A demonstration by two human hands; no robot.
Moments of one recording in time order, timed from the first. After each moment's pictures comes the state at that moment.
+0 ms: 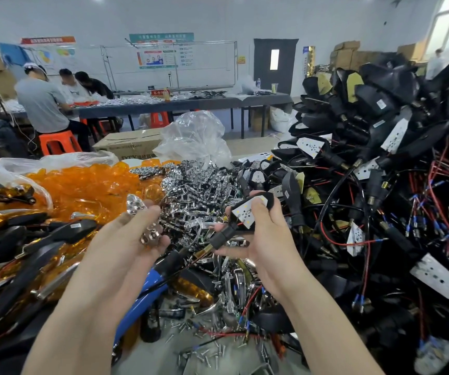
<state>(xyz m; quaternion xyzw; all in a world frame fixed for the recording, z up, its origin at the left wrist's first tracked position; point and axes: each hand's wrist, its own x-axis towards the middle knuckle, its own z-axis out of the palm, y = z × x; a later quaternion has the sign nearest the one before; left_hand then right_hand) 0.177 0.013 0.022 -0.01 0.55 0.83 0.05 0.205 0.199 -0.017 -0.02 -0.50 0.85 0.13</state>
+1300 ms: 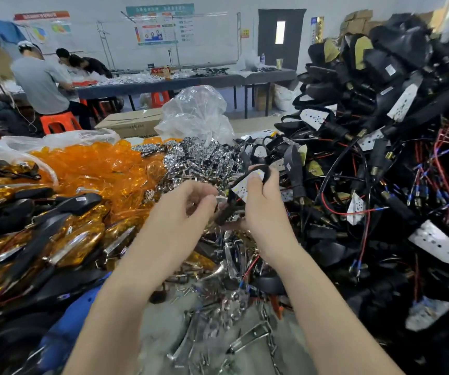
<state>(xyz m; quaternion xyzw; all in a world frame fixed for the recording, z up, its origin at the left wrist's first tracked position) 0.198 0.043 0.014 0.24 0.86 0.46 -0.06 0.191 0.196 -0.027 -0.06 -0.66 0.71 0.24</state>
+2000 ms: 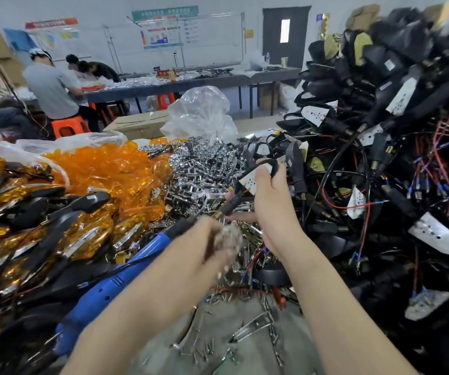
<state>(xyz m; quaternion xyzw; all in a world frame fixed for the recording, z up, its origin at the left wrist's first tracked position) 0.237 0.028 -0.009 0.27 0.90 0.33 0.07 0.194 0.202 -0.027 -0.05 -0.59 0.78 0.20</state>
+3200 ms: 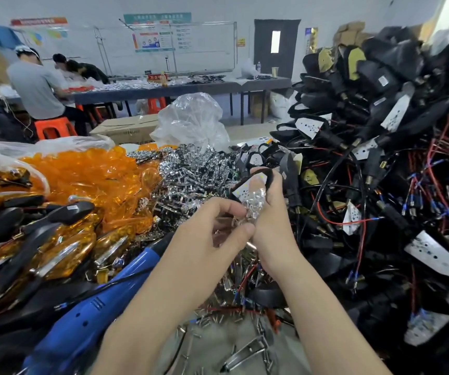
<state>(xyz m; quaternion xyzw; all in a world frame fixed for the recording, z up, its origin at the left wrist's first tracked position) 0.216 0.068 -0.004 0.30 0.78 0.54 -0.01 0.202 0.200 -0.022 -0.03 -0.66 0.69 0.29</state>
